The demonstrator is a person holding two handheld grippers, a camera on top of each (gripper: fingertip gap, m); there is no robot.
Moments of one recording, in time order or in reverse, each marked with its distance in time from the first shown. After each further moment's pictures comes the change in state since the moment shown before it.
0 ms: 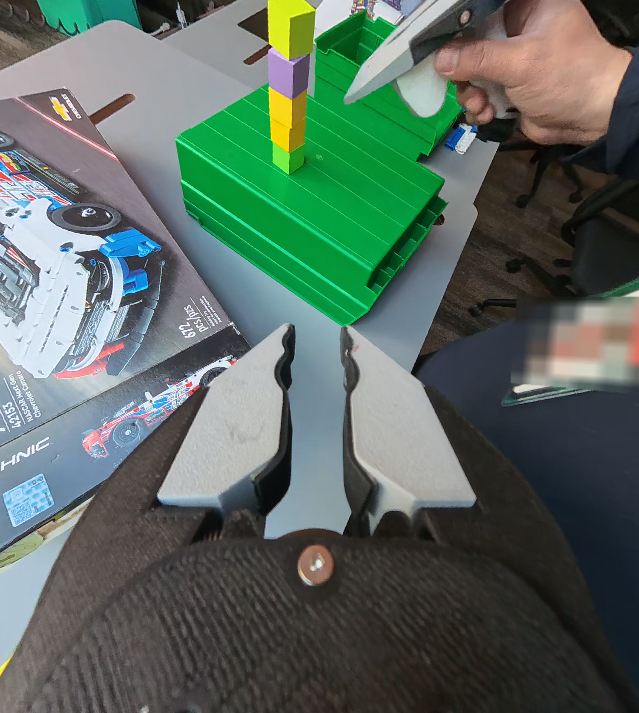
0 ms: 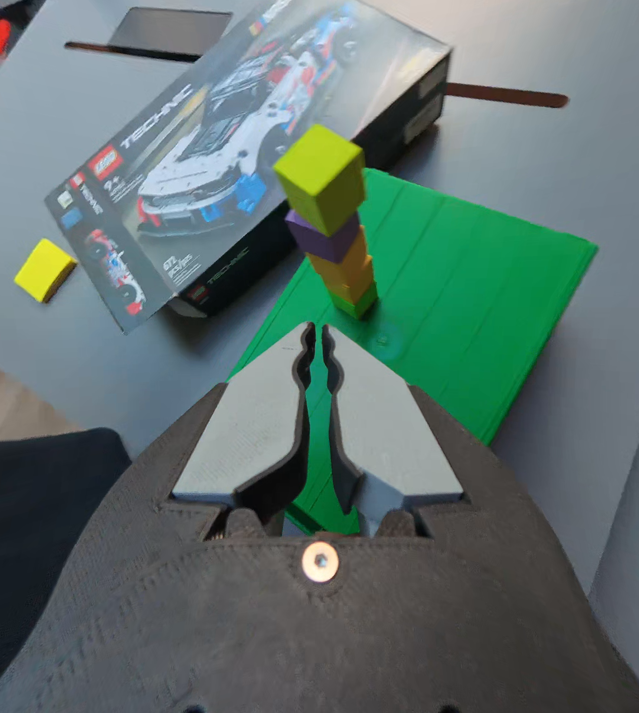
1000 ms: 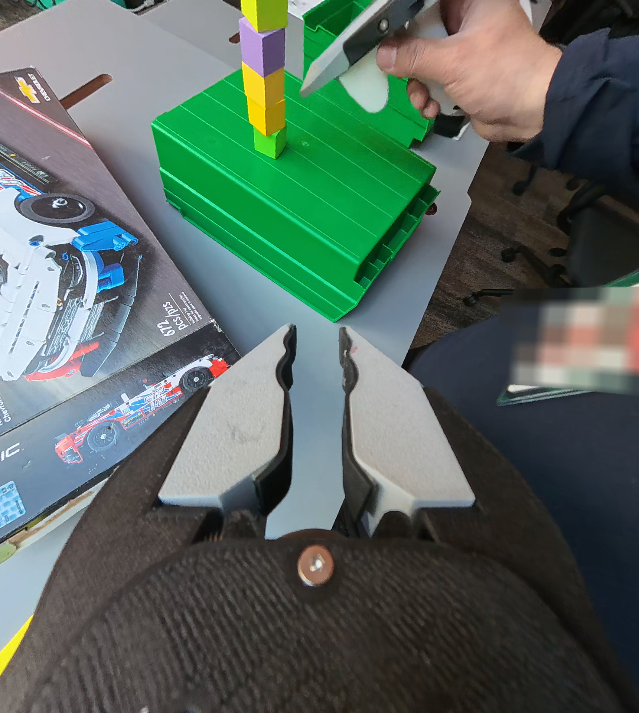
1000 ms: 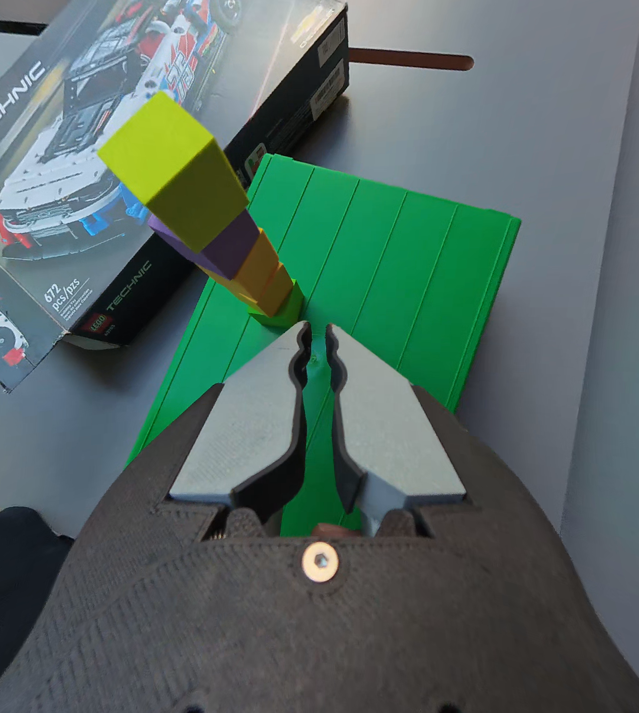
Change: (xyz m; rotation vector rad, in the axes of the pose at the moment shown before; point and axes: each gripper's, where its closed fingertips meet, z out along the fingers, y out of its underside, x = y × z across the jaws) left arm 0.013 0.003 0.010 -0.033 0.014 -0.001; right arm 0.055 0.004 0.027 -0.030 0.209 0.104
